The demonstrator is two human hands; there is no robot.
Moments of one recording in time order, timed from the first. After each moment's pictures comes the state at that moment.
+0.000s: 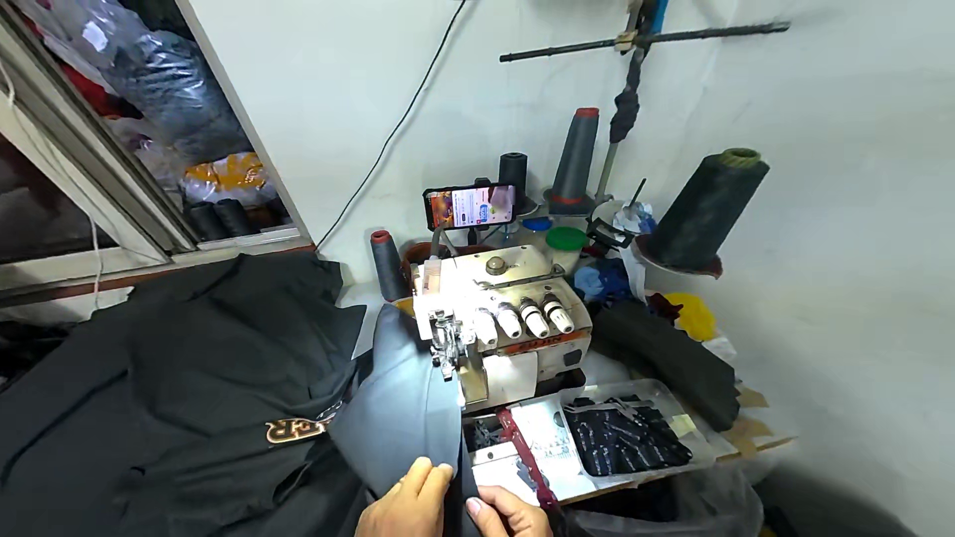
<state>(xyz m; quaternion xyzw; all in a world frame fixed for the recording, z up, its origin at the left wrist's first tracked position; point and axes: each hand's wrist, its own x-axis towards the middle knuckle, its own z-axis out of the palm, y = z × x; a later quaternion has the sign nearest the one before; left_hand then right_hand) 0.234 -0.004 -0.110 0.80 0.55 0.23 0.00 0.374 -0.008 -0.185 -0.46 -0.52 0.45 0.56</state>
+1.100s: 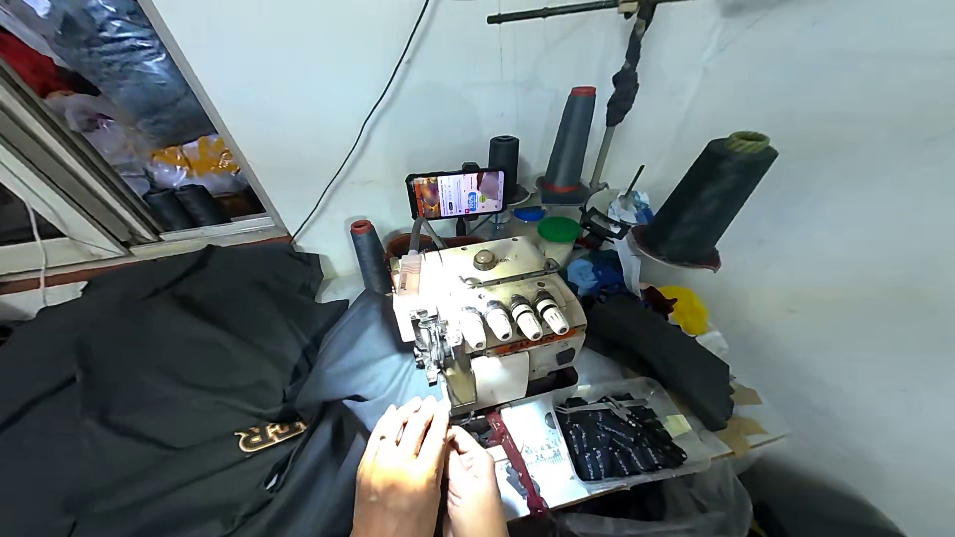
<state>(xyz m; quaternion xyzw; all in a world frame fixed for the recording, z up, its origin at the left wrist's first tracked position) 0.247 0.063 -0.148 0.76 0.51 0.34 -0.23 0.329 0.054 -0.174 -0.34 -0.31 0.60 0.66</state>
